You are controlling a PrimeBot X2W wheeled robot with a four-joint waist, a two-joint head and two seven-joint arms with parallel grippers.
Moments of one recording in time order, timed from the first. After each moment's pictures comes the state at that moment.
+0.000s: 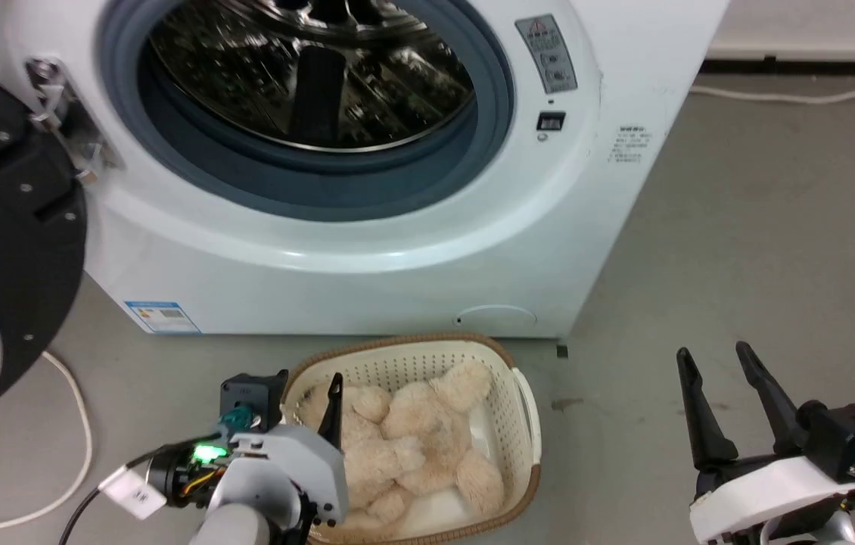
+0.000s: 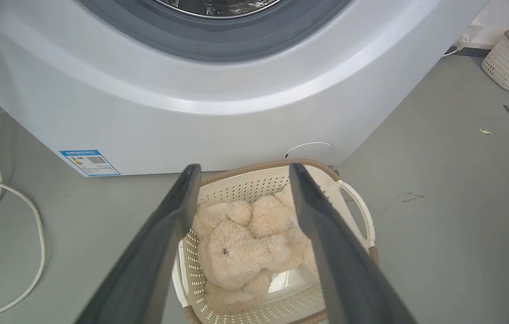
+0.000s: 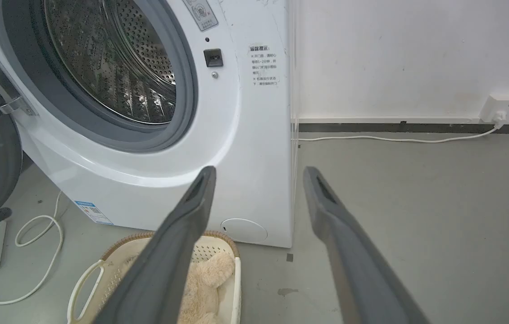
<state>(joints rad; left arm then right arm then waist) -0.19 0.05 -0.15 0.29 -0.14 0.01 0.09 -0.01 -0.05 0.00 -0.02 0.16 0.13 -0.07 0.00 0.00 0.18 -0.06</state>
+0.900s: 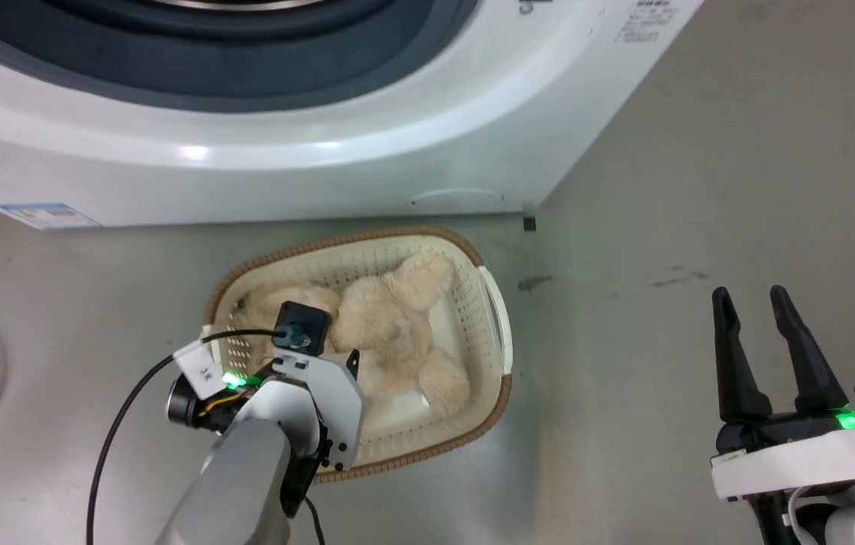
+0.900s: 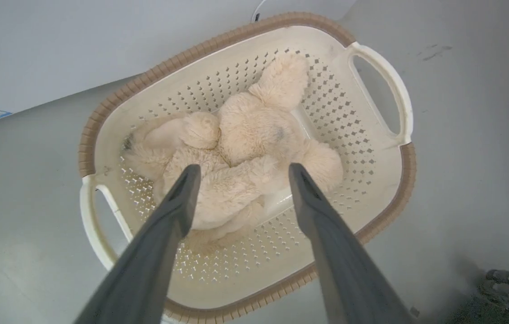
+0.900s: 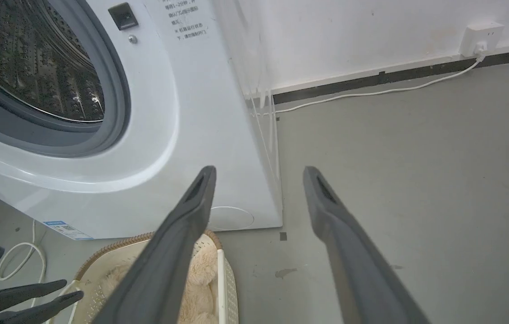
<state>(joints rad) -0.47 0.11 -0.33 0.57 -0.15 0.01 0.26 -0.08 -0.05 -0.02 -0.07 0.32 0.13 -0.15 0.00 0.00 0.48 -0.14</state>
